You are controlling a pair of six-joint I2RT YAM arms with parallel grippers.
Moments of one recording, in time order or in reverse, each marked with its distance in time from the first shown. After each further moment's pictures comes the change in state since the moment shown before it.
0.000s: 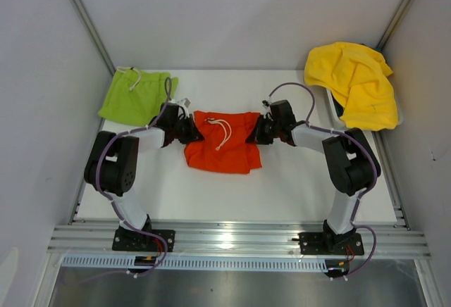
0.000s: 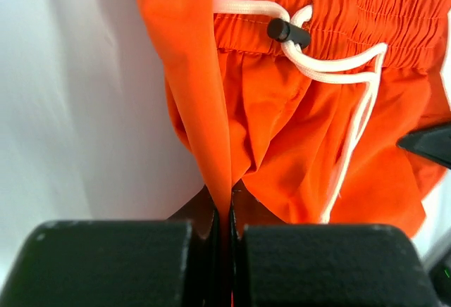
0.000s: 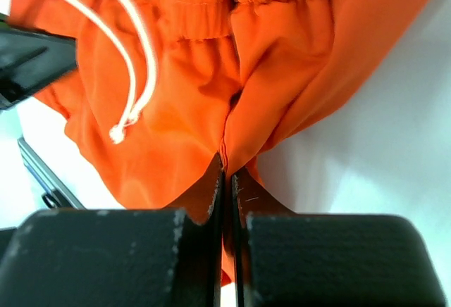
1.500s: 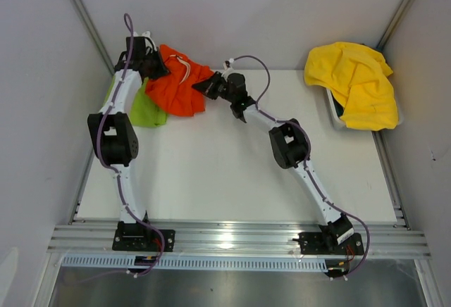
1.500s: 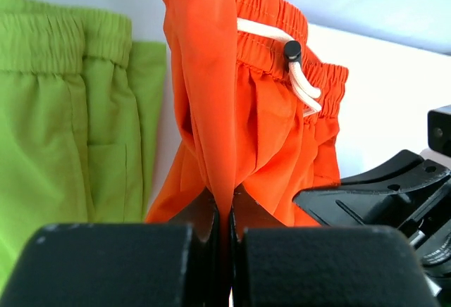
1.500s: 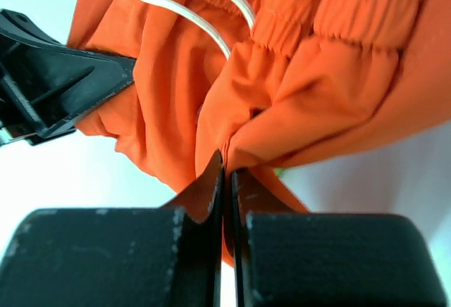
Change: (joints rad) left arm 0.240 0.395 1.113 -0.563 -0.168 0.154; right arm 0.142 0.936 1.276 0.435 0.002 0.526
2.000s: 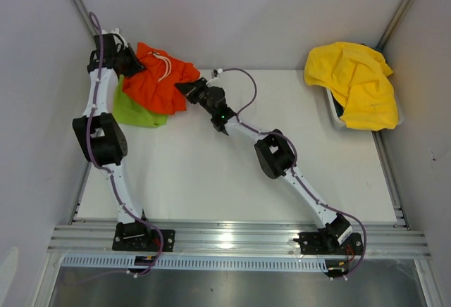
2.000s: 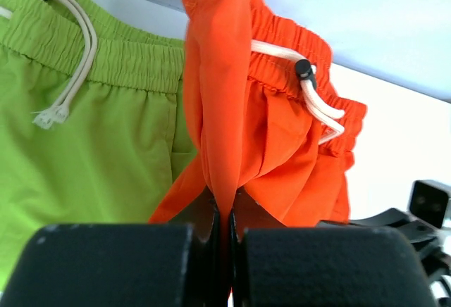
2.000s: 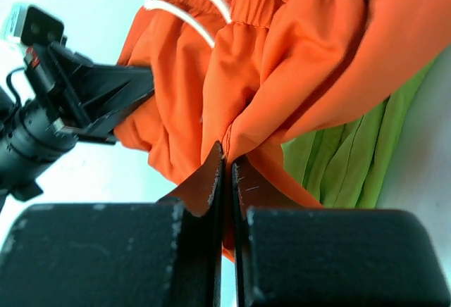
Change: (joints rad) left arm 0.168 0.014 0.100 -0.056 0.087 0.002; right arm 0.147 0.104 0.149 0.123 0.370 0.143
